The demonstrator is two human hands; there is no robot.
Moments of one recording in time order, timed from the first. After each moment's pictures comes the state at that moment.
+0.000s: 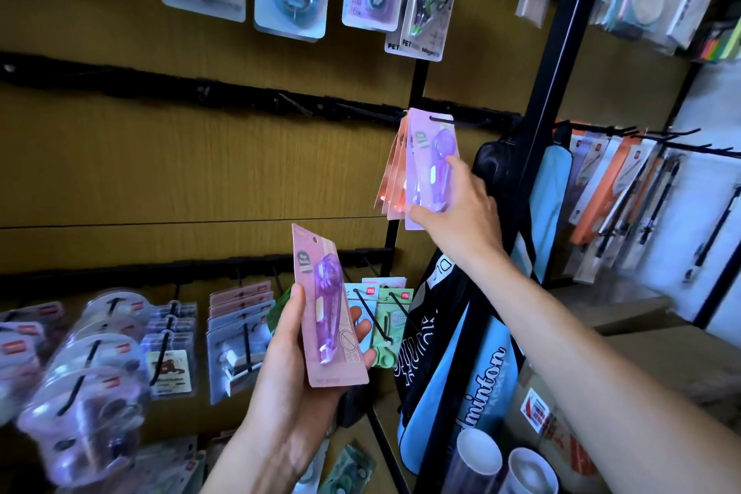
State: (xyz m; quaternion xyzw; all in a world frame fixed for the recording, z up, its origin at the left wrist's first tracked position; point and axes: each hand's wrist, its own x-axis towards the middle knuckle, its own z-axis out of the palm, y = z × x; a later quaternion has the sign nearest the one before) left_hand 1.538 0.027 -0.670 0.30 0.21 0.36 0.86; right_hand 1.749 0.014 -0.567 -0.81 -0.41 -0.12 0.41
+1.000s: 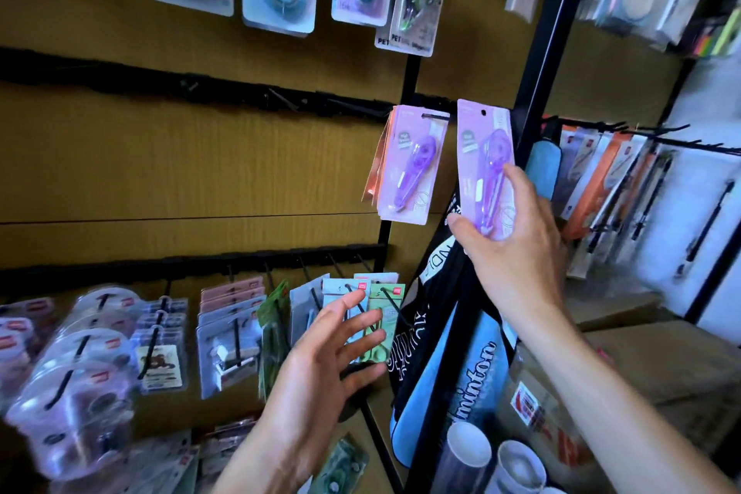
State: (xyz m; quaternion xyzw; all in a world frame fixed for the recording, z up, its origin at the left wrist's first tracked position) left_hand 1.548 0.009 -0.675 0.46 0.18 0.34 0.80; right_hand 1.728 -0.069 -0.580 -0.76 -0.37 -0.23 0.49
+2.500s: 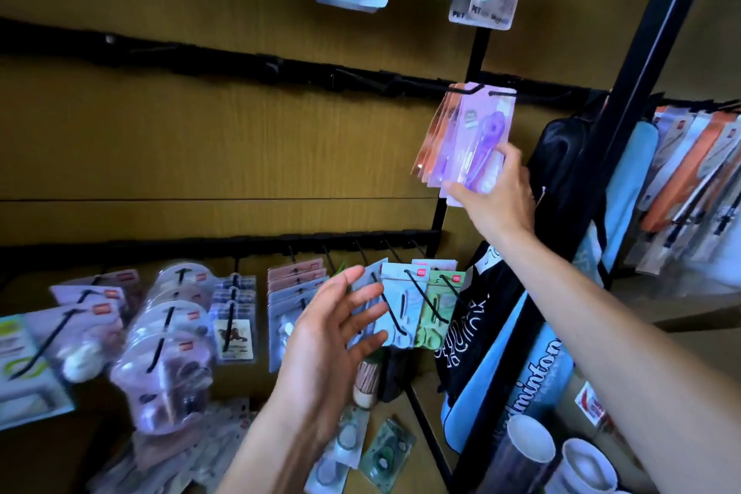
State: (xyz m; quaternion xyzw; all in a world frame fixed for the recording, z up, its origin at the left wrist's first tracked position) left_hand 1.508 0.052 -0.678 0.40 0.24 0.41 0.78; right_hand 1.753 0.061 -0.587 -0.78 -0.36 -0.13 0.49
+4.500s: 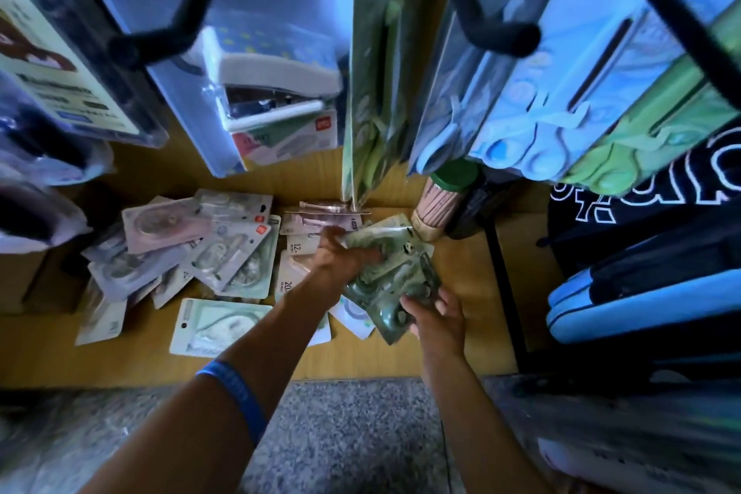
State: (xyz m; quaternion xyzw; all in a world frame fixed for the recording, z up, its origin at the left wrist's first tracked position) left_hand 1.589 0.215 -1.089 0.38 0.62 0.22 0.64; right_hand 1.696 0.096 -1.131 -0.68 0.00 0.43 0.59
